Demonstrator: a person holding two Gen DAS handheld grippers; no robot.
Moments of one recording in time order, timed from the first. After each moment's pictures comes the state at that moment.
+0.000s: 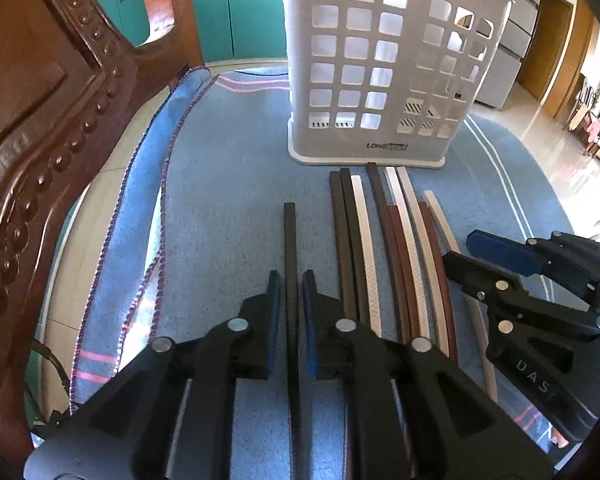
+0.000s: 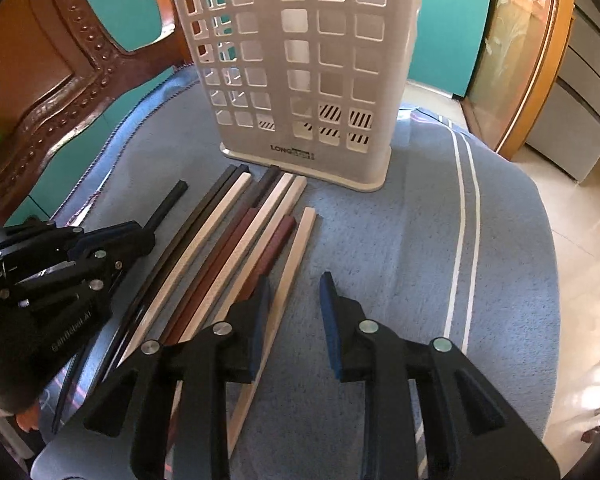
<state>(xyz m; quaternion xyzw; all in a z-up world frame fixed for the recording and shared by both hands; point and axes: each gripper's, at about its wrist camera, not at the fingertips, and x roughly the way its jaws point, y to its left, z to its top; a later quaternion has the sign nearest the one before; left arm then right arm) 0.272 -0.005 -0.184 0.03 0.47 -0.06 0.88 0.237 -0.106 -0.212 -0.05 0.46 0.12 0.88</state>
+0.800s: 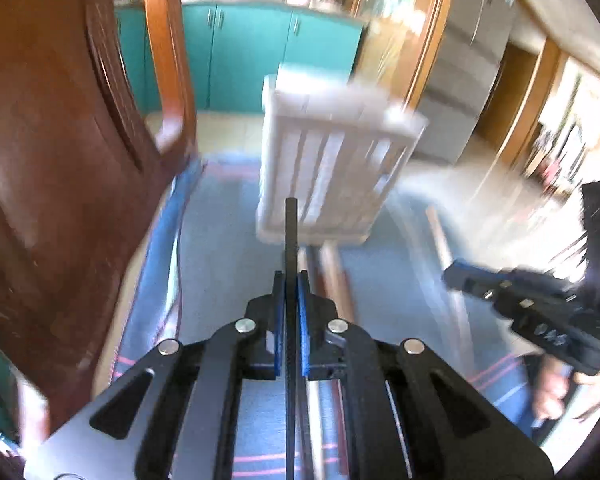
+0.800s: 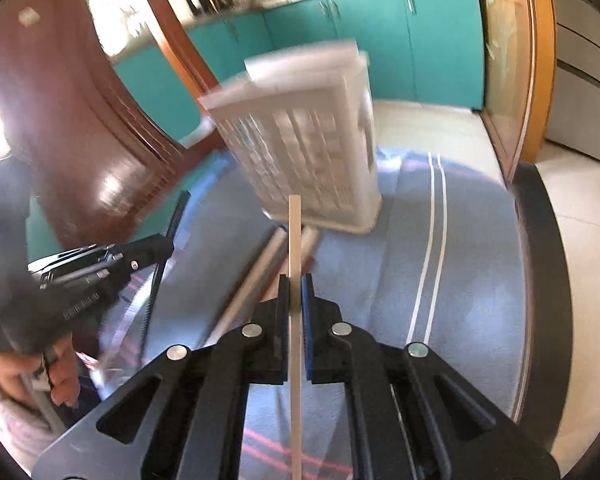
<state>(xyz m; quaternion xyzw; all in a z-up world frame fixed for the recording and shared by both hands) 0.223 0.024 -0.082 -0.05 0.37 -0.15 0.92 0.193 -0.174 -0.118 0.07 0.37 0.22 0.90</state>
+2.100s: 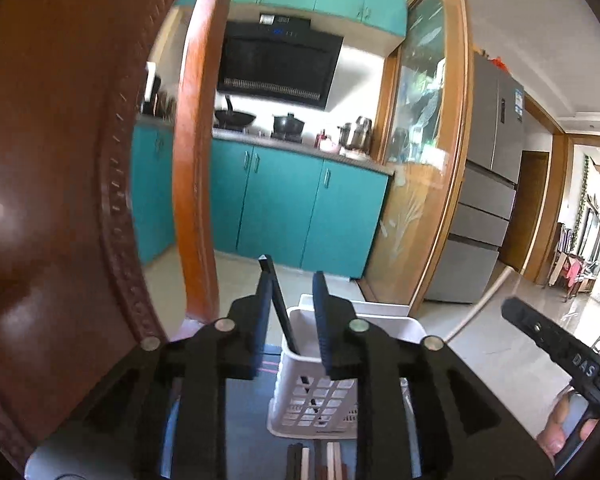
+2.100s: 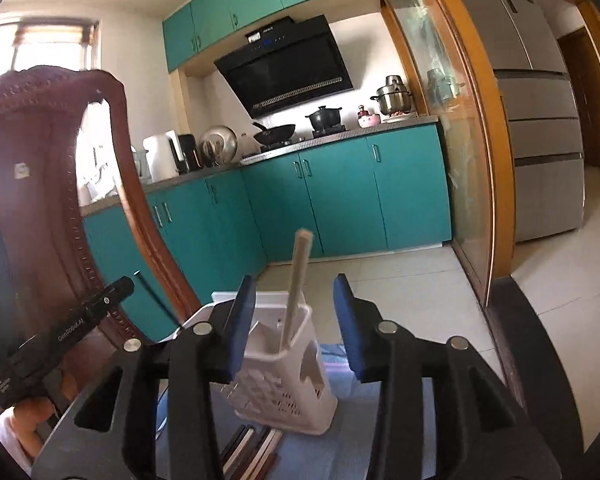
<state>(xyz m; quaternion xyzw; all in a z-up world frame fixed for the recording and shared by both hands) 0.256 0.027 -0.030 -0.08 0.11 -0.06 0.99 0.207 -0.224 -0.070 0.12 0.12 0.15 0.97</state>
